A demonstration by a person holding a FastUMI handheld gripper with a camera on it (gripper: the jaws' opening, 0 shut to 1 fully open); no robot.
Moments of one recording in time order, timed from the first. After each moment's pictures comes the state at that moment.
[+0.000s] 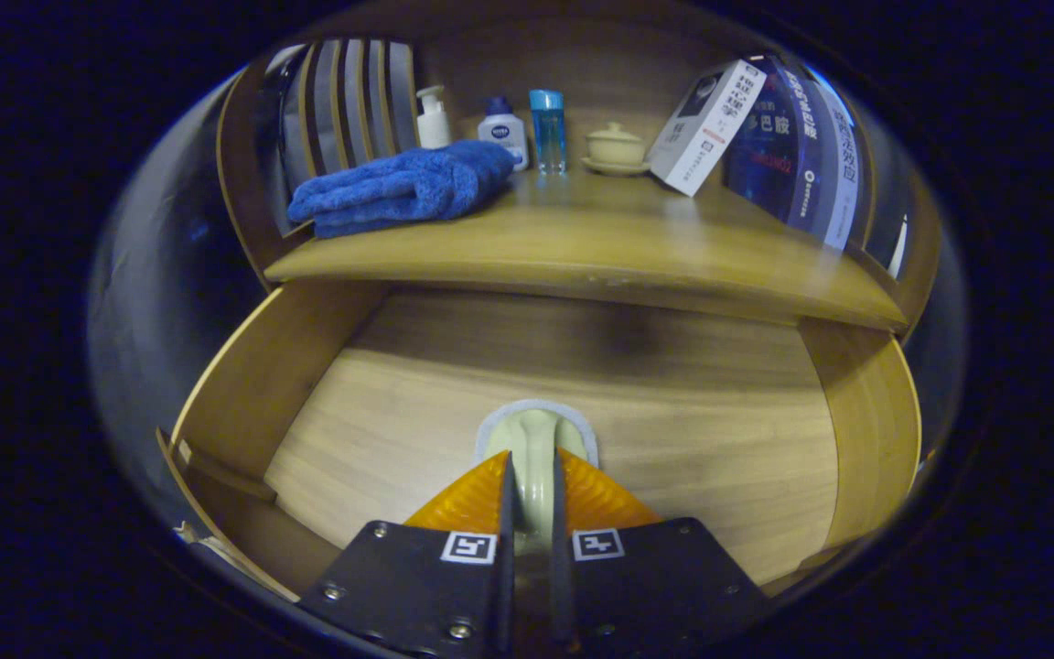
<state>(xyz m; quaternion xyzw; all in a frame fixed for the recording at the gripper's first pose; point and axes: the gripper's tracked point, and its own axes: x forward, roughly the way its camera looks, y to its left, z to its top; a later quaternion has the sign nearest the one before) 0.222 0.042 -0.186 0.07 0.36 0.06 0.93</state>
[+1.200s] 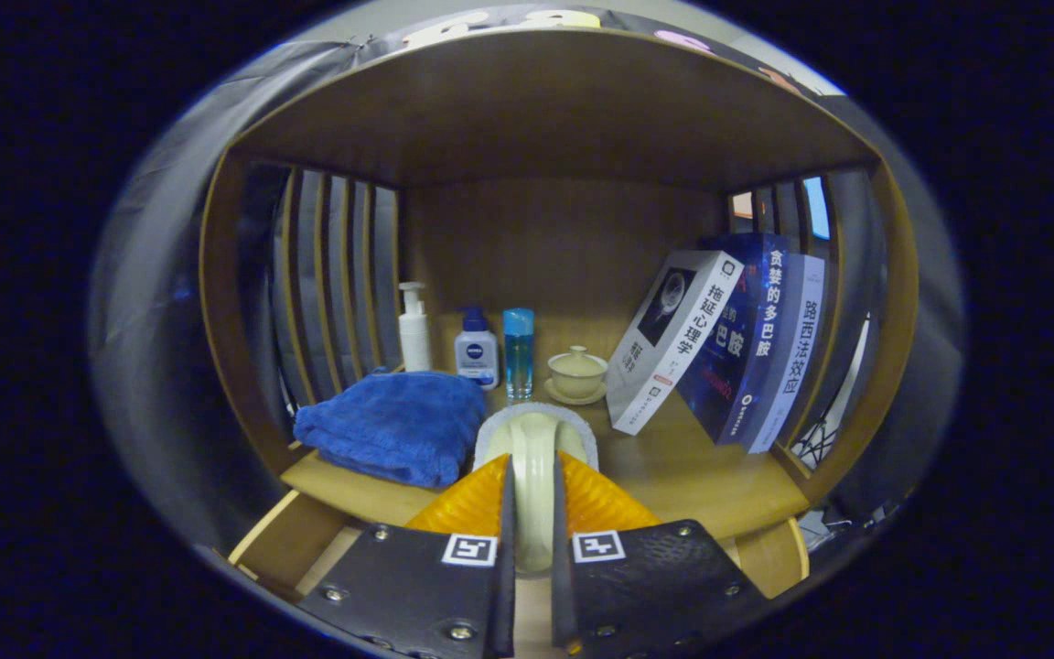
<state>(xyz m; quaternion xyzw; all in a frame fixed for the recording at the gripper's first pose) 0.327 -0.003 -0.014 0.06 0.15 0.00 0.99</state>
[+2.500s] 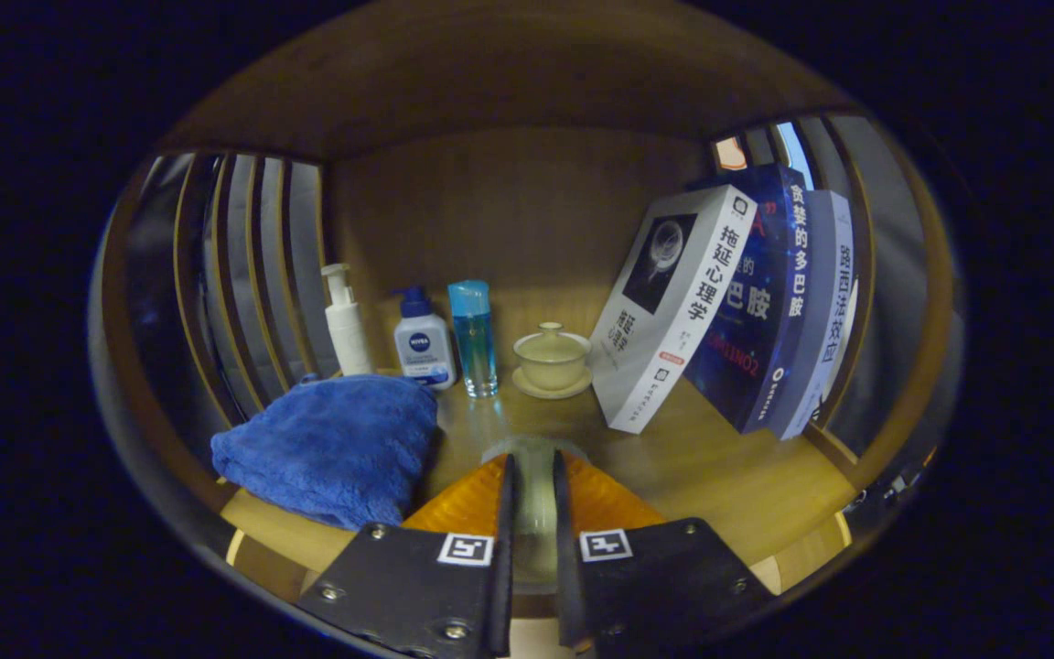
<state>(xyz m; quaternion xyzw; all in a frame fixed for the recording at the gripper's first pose) 0.393 -0.018 -0.061 0.09 0.19 -0.06 0.98</state>
